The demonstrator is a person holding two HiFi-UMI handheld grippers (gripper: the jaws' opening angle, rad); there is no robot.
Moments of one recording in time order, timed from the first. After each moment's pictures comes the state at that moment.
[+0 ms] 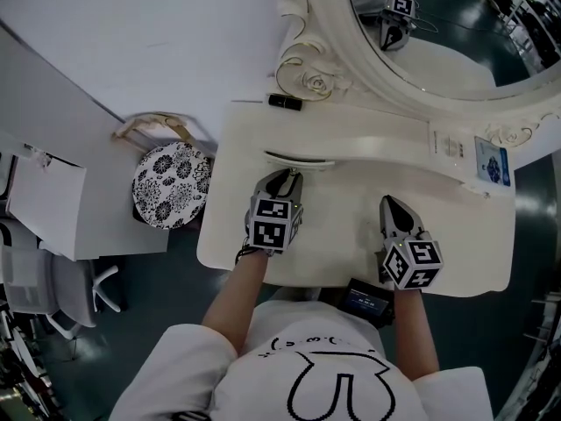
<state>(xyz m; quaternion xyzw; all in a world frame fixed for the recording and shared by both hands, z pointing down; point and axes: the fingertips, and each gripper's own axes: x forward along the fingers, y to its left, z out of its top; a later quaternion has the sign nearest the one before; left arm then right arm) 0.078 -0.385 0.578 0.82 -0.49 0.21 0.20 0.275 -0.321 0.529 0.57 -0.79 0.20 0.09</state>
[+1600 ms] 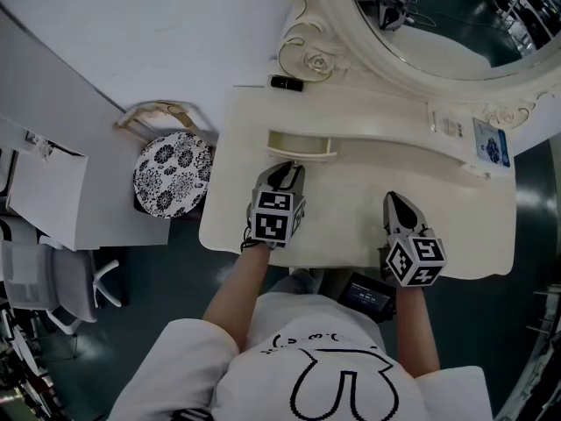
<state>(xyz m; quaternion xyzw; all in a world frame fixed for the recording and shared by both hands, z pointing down) 0.075 -0.353 0.579 0.82 -0.49 0.21 0.20 0.276 -0.280 0.530 0.59 -0.78 0.20 0.08</state>
